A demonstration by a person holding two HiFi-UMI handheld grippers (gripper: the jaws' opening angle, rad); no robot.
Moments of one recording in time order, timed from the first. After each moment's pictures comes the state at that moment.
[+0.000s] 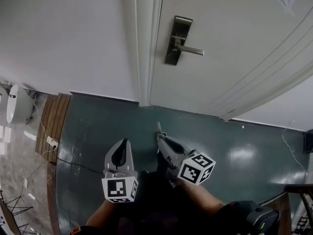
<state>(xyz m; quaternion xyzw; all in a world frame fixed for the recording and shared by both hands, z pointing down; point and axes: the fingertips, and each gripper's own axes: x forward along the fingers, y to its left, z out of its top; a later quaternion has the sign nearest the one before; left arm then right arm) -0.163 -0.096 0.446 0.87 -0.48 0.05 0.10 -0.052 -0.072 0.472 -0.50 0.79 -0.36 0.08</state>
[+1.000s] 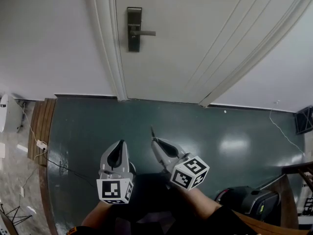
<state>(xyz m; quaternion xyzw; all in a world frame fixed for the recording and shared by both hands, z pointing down) -0.081 0.071 0.421 0.90 -0.41 0.04 0.10 0.016 0.107 0.444 -0.55 0.78 -0.29 0.06</state>
